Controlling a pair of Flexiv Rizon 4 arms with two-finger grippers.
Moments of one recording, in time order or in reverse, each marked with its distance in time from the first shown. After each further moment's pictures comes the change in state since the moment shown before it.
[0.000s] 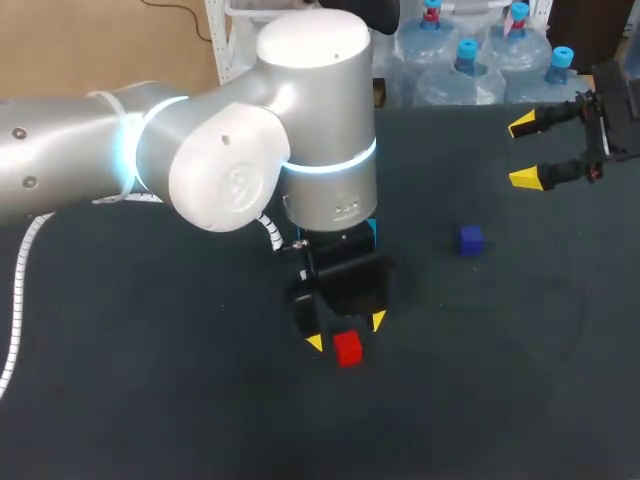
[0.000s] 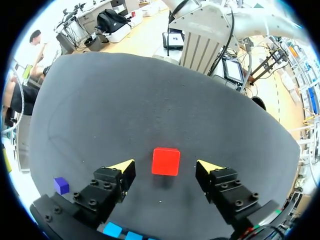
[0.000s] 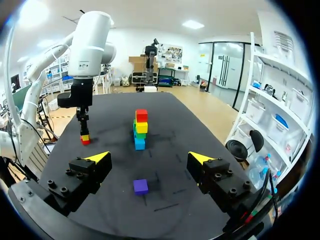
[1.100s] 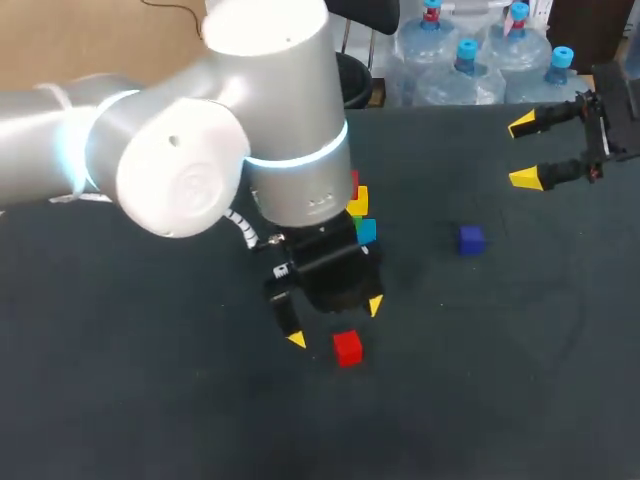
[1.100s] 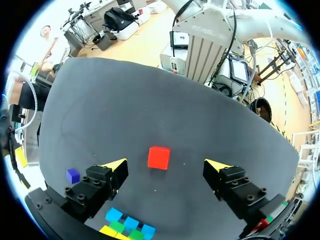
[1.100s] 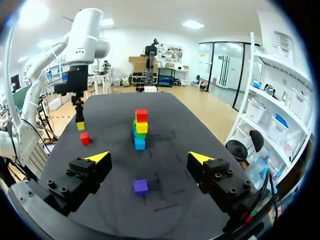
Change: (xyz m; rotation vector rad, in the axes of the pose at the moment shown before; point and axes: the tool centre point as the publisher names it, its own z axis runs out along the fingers) left arm -0.013 -0.013 -0.034 -0.076 0.041 -0.028; right arm 0.000 0.000 0.000 0.000 0.000 0.000
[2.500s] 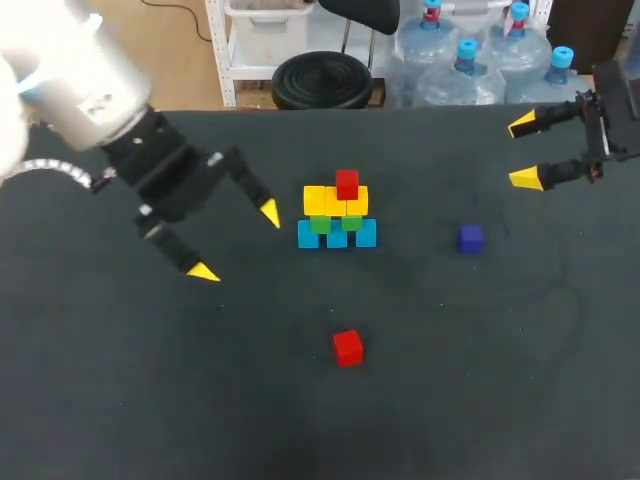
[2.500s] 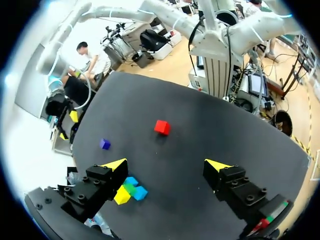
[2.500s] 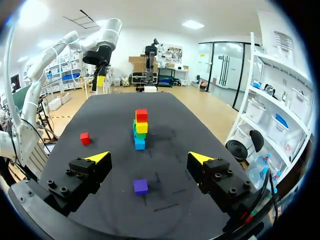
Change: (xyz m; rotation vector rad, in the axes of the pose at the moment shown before) left arm 0.066 -0.066 -0.102 -0.339 -0.180 -0.104; right arm 0.000 0.000 0.000 0.000 0.000 0.000
